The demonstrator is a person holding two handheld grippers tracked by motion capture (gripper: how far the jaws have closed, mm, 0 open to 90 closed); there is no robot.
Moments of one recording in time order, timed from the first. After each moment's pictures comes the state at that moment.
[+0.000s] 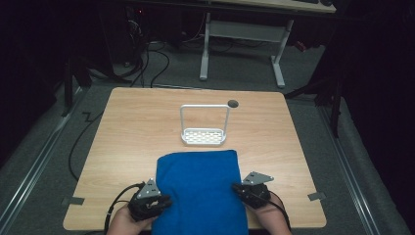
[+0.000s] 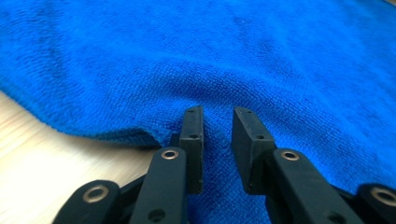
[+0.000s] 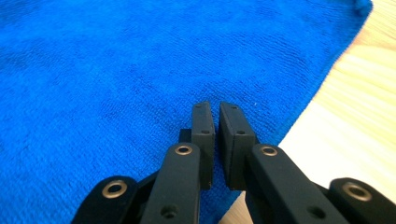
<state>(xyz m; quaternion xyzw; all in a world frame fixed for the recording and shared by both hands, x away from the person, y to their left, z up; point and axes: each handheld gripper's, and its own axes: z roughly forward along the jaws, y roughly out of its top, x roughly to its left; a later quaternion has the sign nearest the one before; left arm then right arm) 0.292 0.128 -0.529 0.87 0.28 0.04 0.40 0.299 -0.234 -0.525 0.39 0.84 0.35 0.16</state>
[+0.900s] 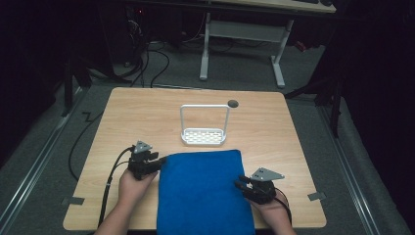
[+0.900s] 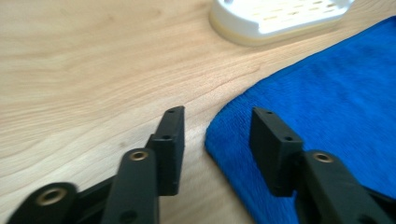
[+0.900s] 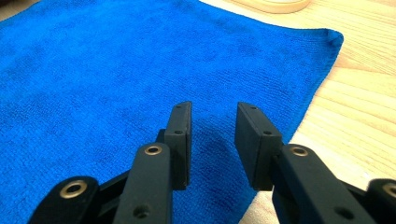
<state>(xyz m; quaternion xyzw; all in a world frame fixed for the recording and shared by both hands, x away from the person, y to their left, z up) 0.411 0.143 -0.527 0.78 0.47 0.12 0.41 0.307 -0.252 -0.524 0.40 0.80 0.40 0.17</state>
